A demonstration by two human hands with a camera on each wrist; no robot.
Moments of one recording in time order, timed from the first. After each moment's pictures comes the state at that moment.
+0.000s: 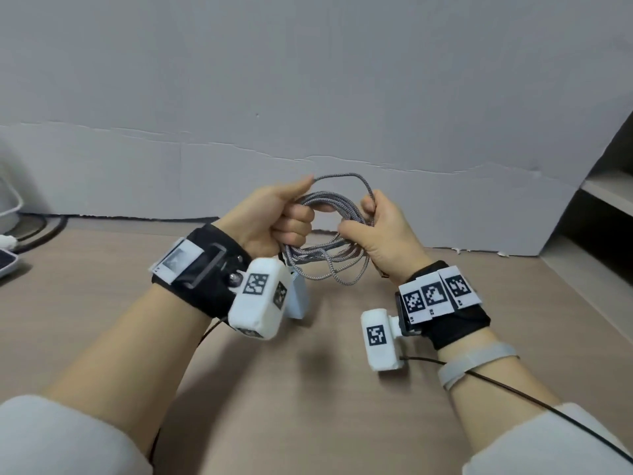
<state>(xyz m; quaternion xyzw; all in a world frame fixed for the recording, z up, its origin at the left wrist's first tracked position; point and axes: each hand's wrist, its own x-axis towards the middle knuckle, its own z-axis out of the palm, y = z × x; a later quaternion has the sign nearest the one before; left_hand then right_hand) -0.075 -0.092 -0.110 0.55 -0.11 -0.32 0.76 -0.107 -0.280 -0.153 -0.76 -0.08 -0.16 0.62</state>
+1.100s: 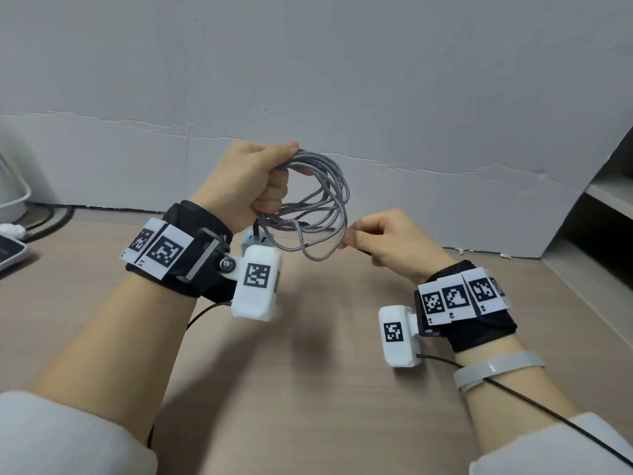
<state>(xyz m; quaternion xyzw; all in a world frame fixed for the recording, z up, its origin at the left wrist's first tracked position) -0.088 -0.067 -0.082 0.67 -0.18 -0.07 0.72 -0.129 -0.288 -0.134 -0.87 -0.08 -0.02 0.48</state>
